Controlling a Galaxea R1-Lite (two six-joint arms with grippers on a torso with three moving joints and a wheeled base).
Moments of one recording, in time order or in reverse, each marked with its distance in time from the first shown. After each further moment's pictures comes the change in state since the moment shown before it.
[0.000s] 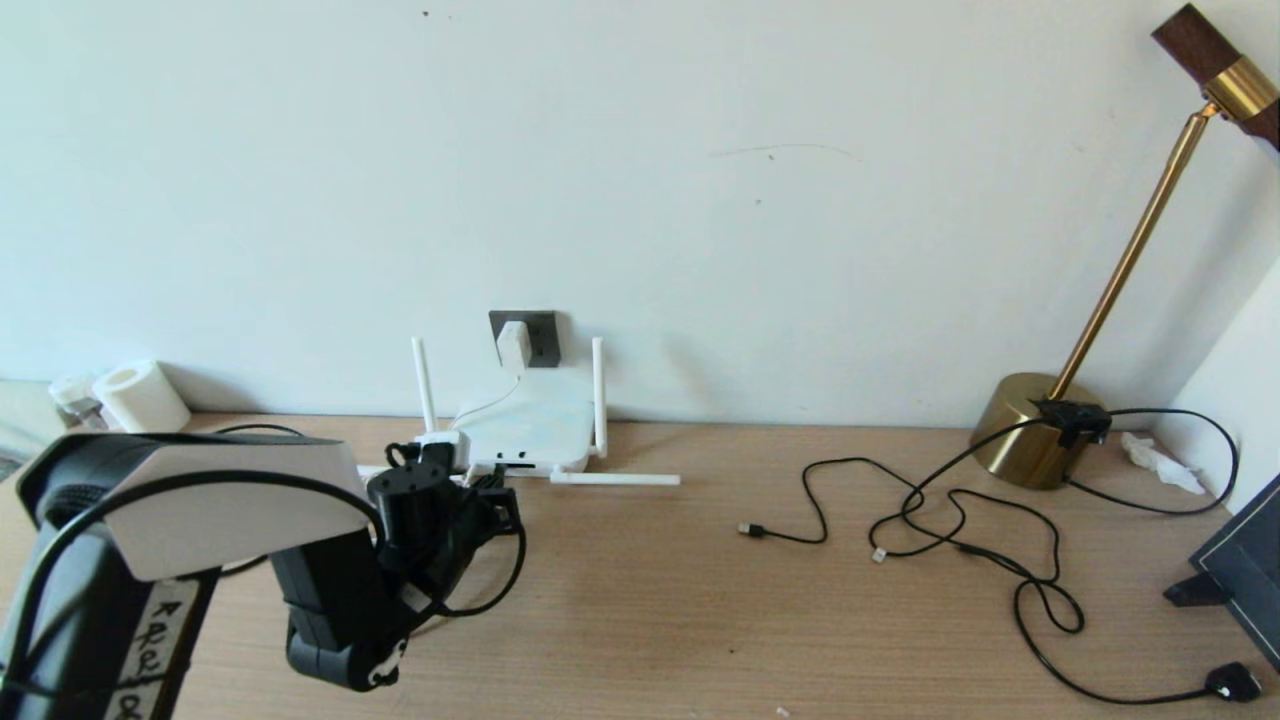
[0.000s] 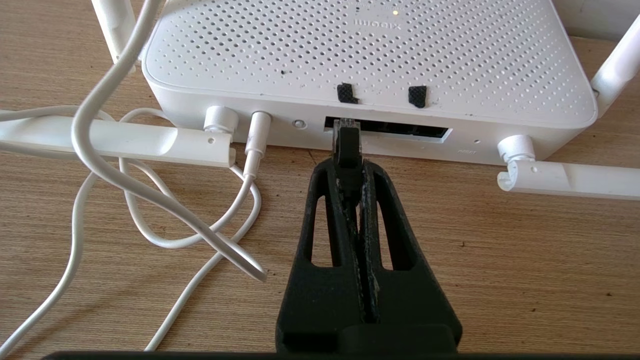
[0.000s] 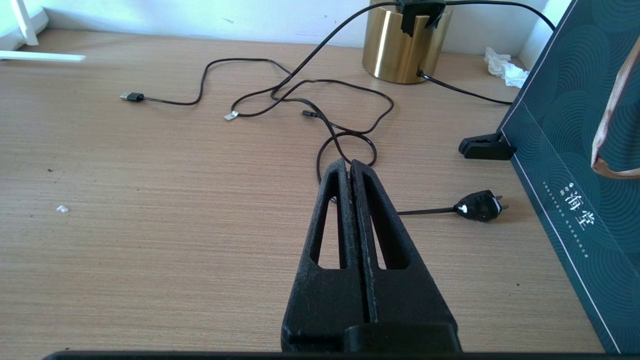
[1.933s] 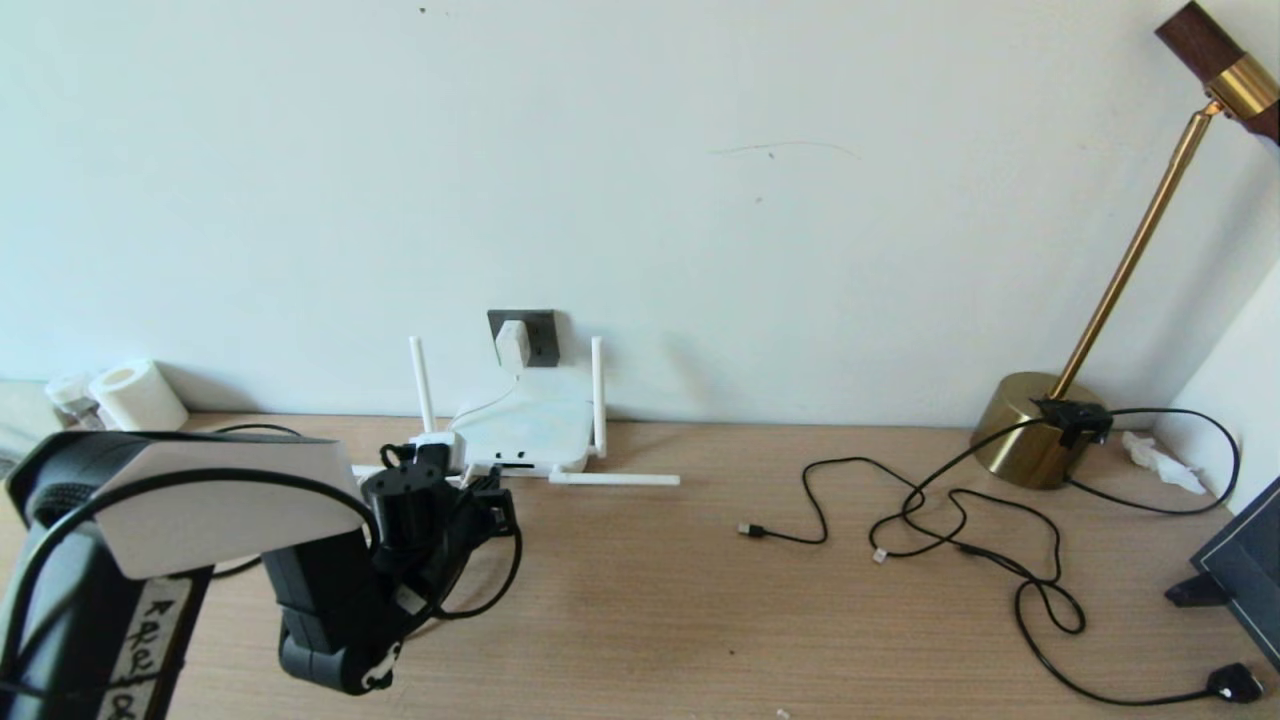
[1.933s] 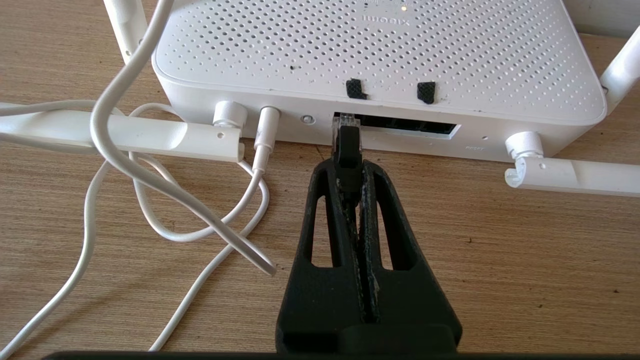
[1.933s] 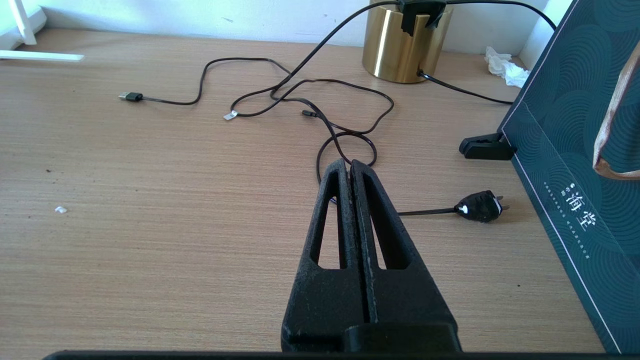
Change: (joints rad) left arm -0.002 -0.017 0.024 -0.005 0.002 0.000; right arm 0.000 0.000 0.000 0.000 0.000 0.000
